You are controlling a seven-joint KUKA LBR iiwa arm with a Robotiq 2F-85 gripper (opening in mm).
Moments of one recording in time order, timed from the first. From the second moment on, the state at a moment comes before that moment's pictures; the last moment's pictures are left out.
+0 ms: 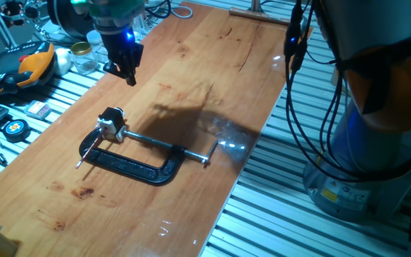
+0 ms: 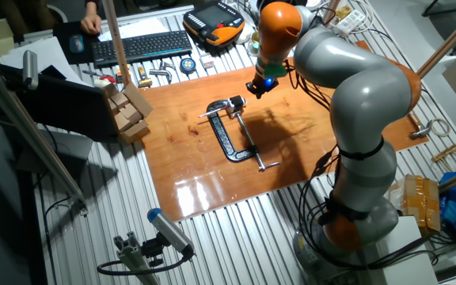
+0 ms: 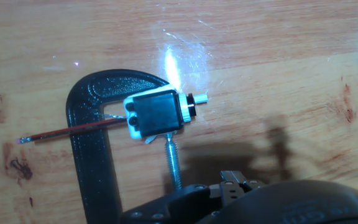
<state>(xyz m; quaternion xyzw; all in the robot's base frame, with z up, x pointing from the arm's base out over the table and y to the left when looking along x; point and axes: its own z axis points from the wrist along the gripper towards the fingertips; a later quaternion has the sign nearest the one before) 0.589 0.058 0.188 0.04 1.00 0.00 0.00</state>
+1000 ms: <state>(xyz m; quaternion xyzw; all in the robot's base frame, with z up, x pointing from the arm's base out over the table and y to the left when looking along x) 0.589 0.057 0.188 0.02 1.00 -0.01 -0.02</state>
